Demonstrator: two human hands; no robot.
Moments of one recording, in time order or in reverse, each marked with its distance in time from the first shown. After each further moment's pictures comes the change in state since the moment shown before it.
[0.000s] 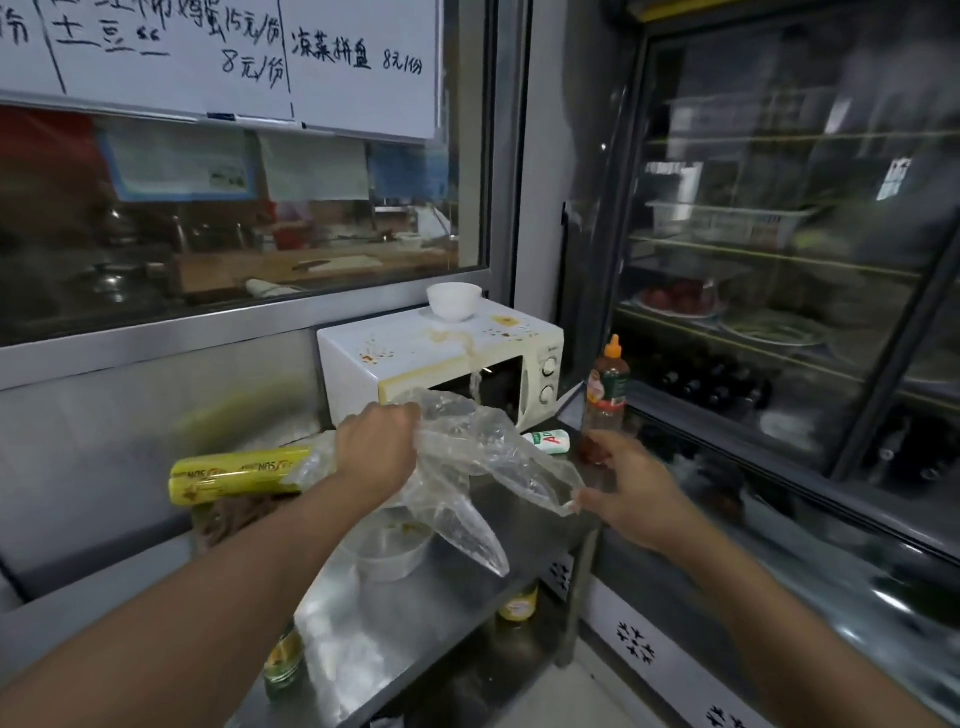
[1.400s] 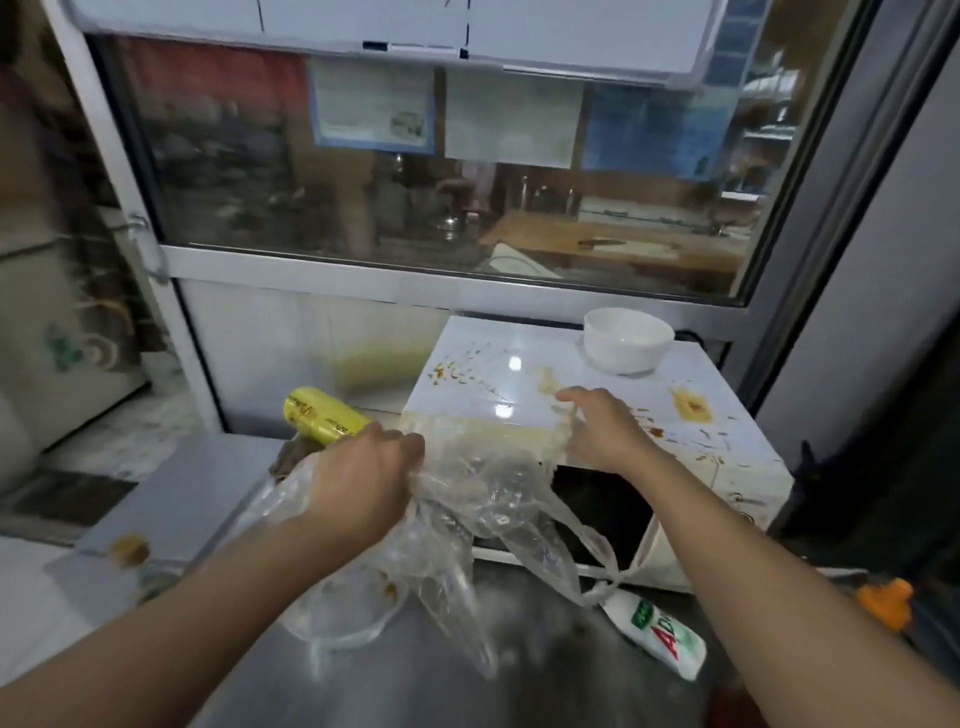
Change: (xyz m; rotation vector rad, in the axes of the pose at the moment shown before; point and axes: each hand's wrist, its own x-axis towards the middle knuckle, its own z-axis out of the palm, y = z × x) left_hand 0.142 0.078 0.086 0.291 -0.094 -0.589; right_hand 0.446 0.014 0.100 -0.070 -0.529 -0.641
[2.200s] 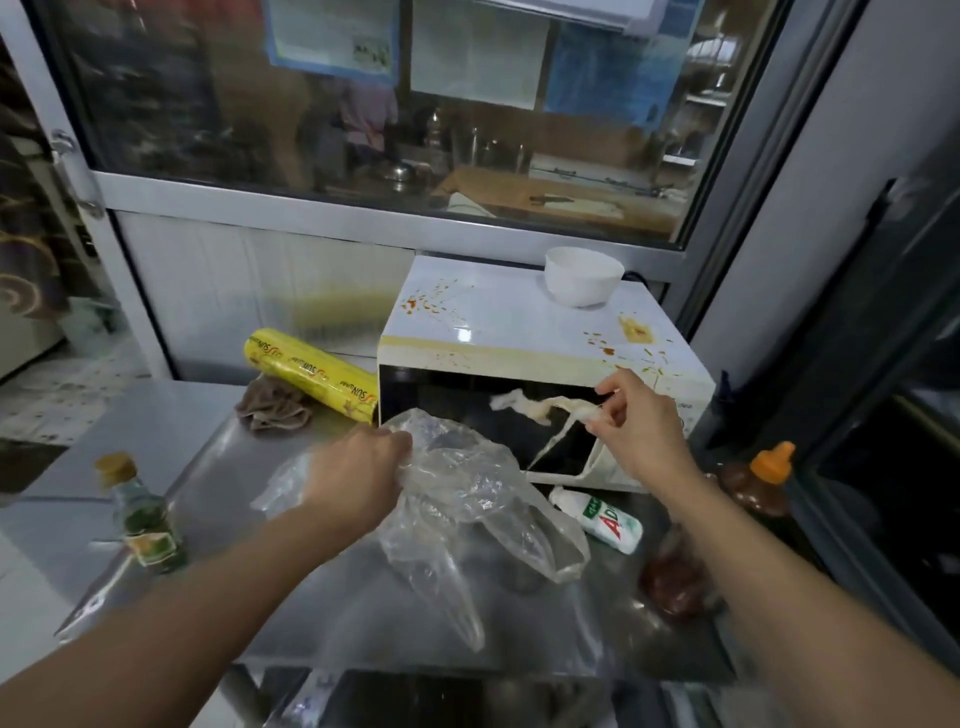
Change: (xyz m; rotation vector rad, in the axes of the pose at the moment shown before) left_hand -0.071 0.007 0.032 -0.173 -0.117 0.039; right_hand -0.130 0.026 0.010 0.117 0.371 0.046
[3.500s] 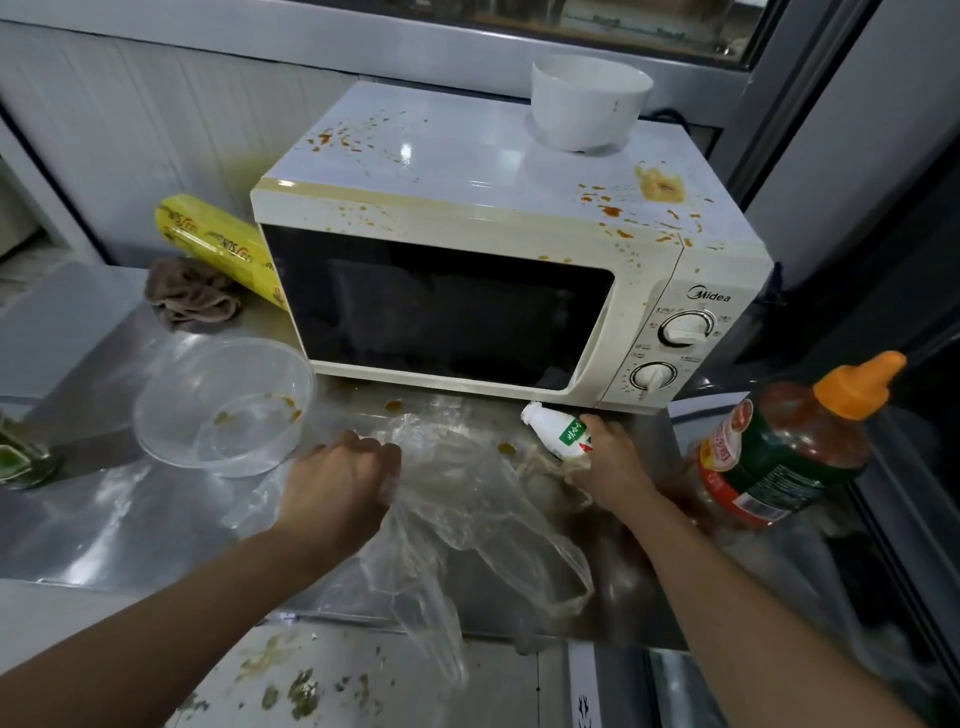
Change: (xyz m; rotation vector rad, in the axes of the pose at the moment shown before) left_hand -0.017 0.069 0.137 -0.019 -0.161 -0.024; right_hand -0.023 0.185 0.132 -0.238 -0.504 0.260
